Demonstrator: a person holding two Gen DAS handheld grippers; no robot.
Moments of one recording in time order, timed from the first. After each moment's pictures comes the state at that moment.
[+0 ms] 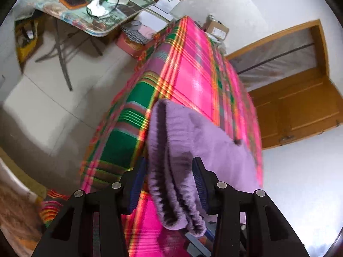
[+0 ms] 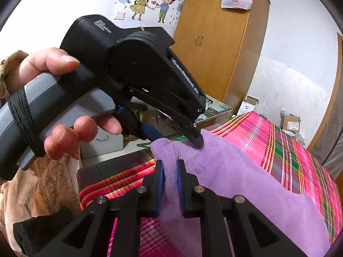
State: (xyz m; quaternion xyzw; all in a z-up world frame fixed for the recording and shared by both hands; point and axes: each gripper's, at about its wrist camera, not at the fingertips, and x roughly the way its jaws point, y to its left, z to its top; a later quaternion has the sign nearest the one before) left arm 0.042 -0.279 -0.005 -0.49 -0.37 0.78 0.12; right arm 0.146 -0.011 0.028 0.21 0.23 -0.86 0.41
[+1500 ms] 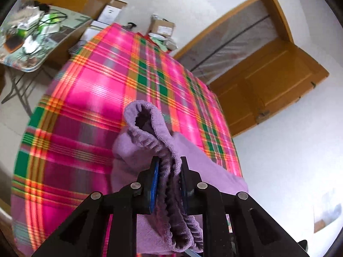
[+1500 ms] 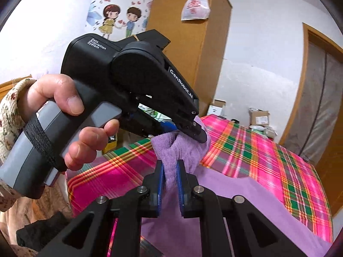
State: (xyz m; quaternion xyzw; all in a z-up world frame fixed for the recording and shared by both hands) left arm 0.029 -0.140 0.076 -0.44 -0.29 0.82 0.23; right arm 0.164 0.115 0.085 0.18 0.17 -0.91 0.33
